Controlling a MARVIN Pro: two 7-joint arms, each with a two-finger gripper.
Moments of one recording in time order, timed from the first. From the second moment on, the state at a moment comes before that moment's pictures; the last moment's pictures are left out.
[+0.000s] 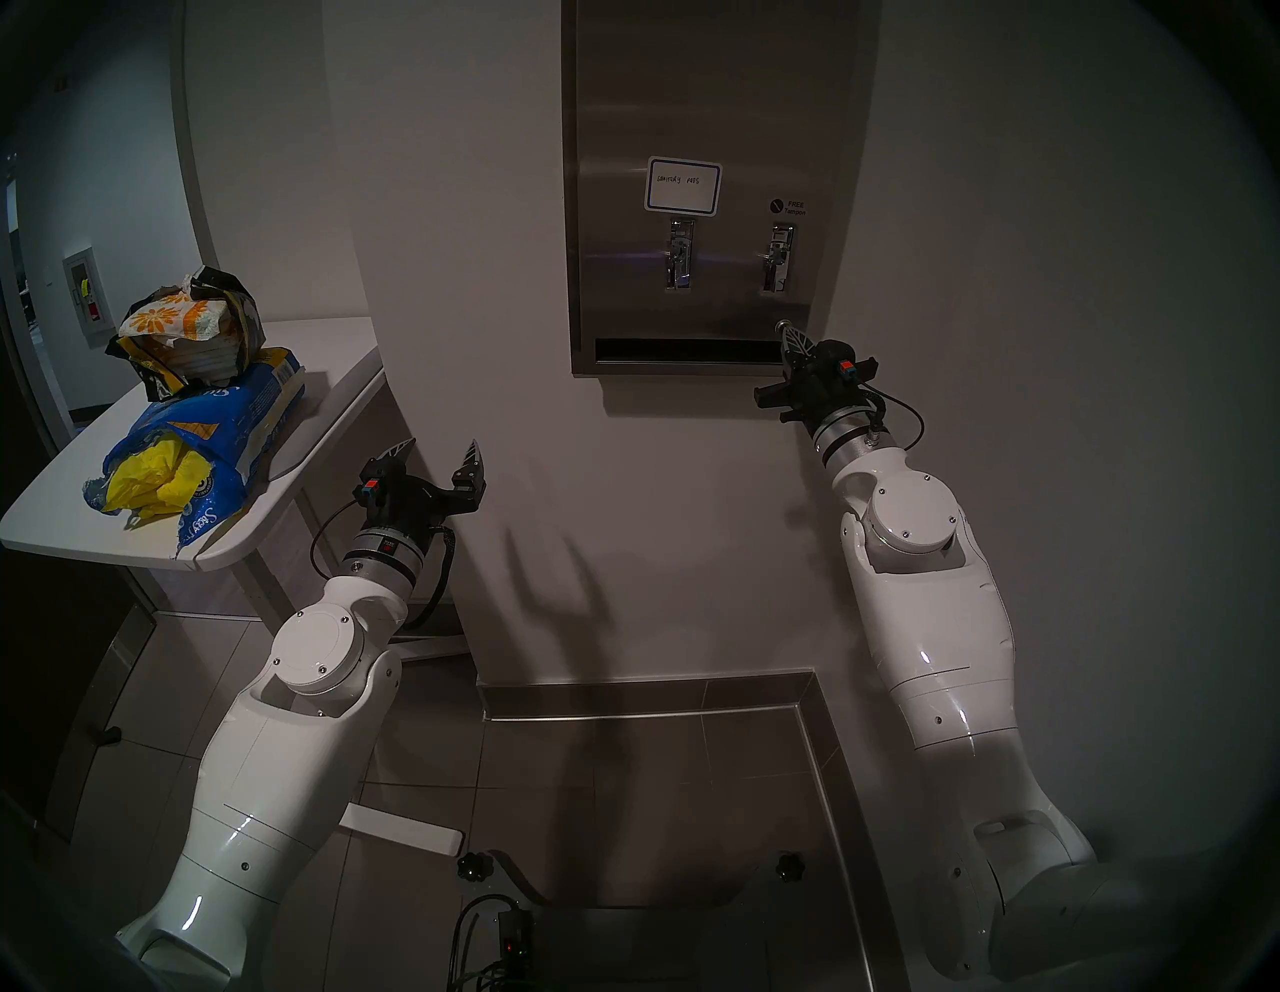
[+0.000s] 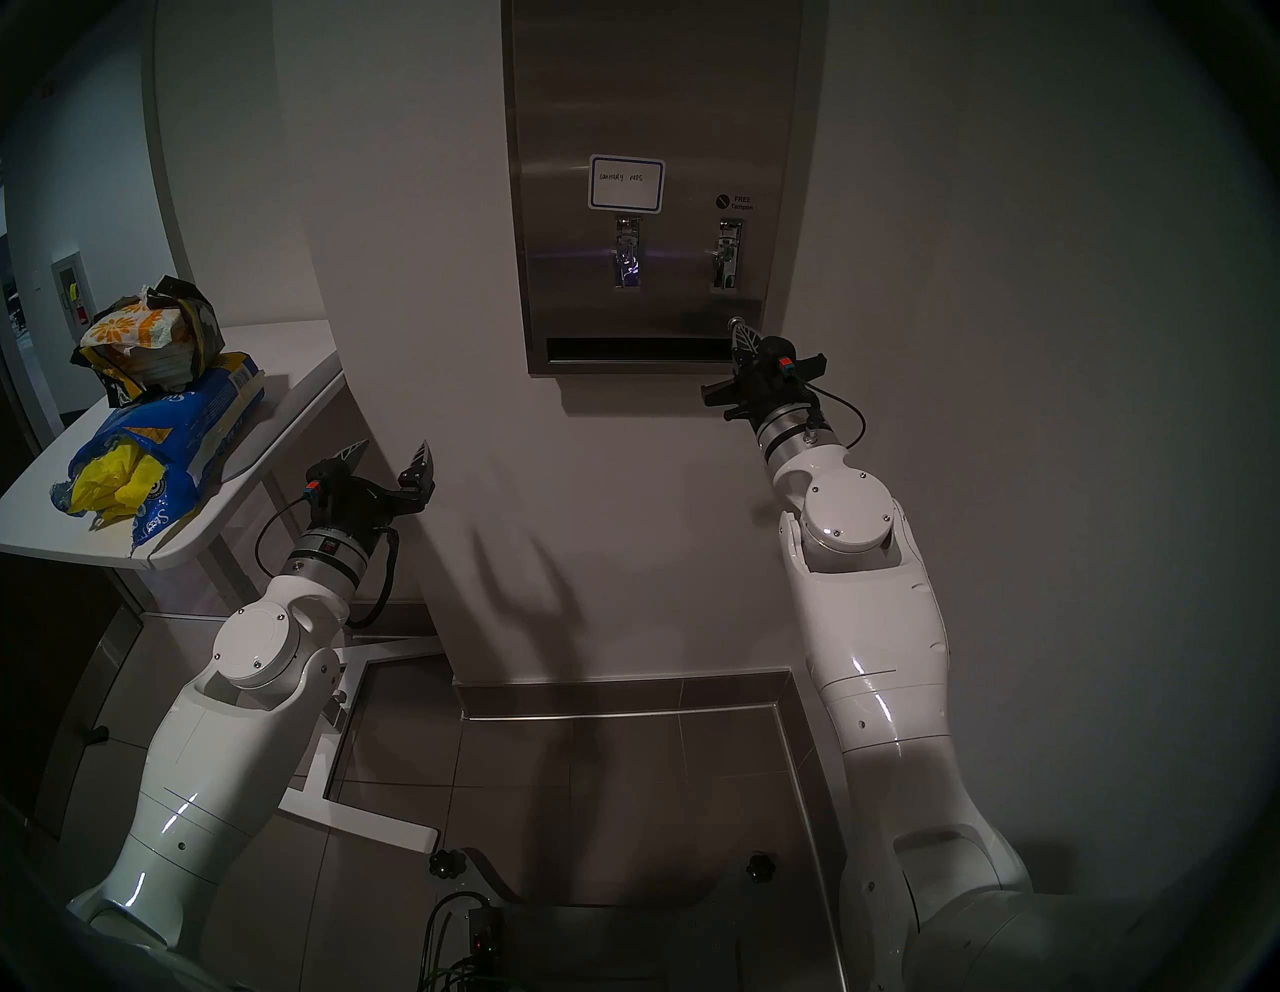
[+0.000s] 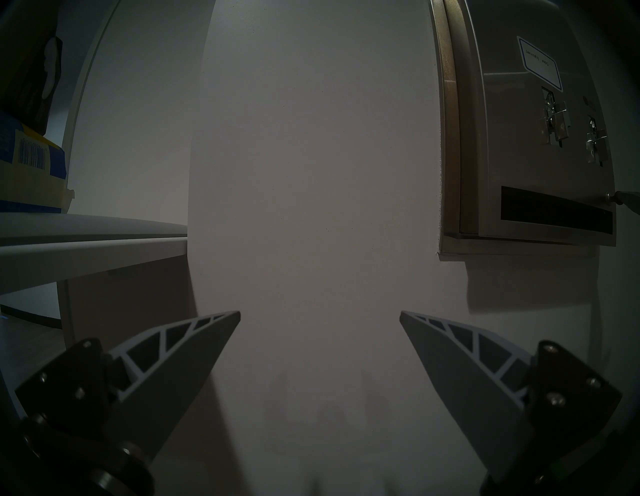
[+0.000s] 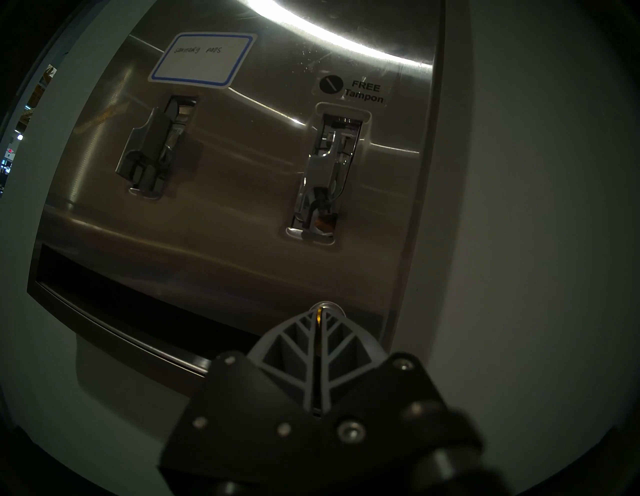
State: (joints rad) left arm 1.64 -1.15 -1.49 -1.74 -0.43 -0.12 0.07; right arm -1.24 -1.44 1.54 -1.55 -0.07 -0.07 0.19
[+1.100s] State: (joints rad) left arm 1.64 -1.15 -1.50 -1.74 -0.43 -0.12 0.06; right arm -1.44 -1.44 1.55 -1.85 -0.10 0.05 0.19
